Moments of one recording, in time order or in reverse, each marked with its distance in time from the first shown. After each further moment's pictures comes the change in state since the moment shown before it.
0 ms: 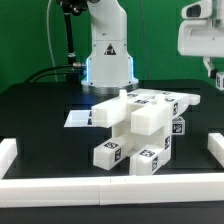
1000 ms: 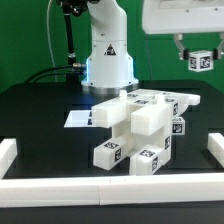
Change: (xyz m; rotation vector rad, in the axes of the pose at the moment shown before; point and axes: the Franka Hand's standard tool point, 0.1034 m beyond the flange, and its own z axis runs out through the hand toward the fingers) arm 0.114 0.016 -0.046 -0.006 0.030 -0.302
